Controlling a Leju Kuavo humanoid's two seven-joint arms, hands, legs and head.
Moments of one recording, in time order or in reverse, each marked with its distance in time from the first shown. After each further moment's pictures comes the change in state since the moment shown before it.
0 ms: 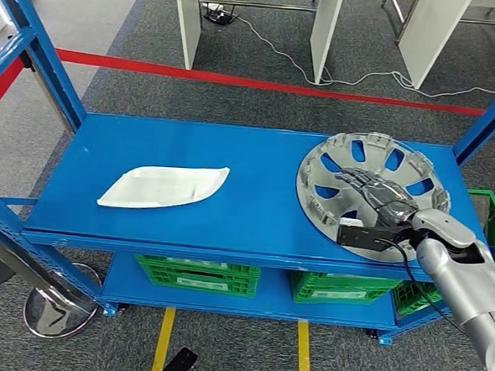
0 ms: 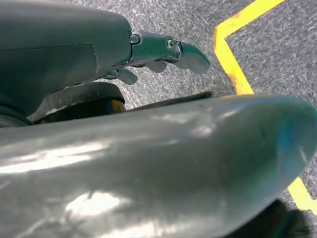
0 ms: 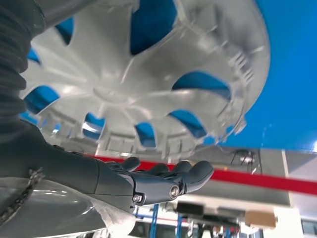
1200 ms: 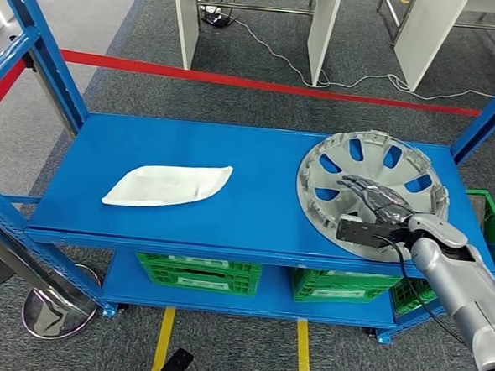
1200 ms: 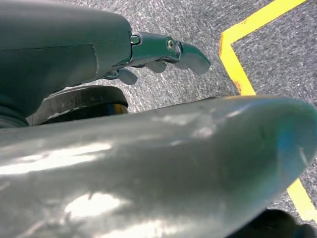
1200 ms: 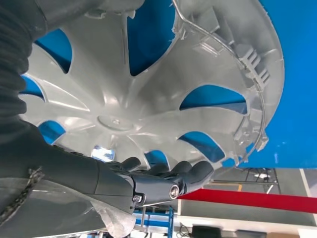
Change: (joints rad) left arm 0.004 0.006 -0.023 0.000 0.033 0.016 -0.006; right arm -0.064 0.048 0.053 0.230 -0.064 -0.015 -0.012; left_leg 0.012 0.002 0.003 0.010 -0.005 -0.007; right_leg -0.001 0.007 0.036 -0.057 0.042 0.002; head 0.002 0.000
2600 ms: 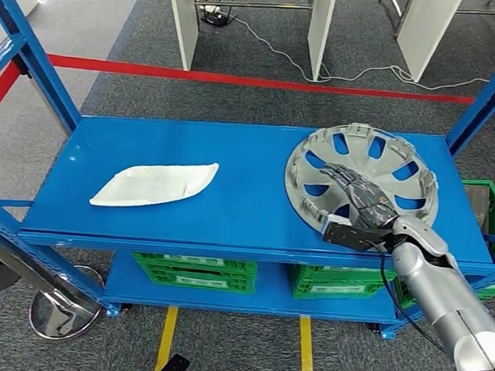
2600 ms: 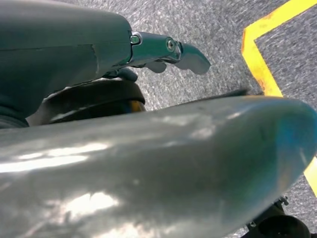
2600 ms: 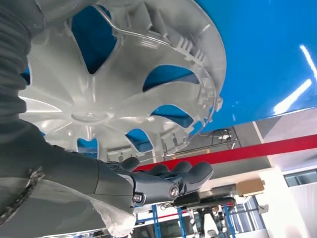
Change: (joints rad) left arm 0.009 0.022 -0.031 0.000 0.022 0.005 0.047; right arm 0.081 0.070 -0.076 -0.105 -0.077 -0.148 -0.093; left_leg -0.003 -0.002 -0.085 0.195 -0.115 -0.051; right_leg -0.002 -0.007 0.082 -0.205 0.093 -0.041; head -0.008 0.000
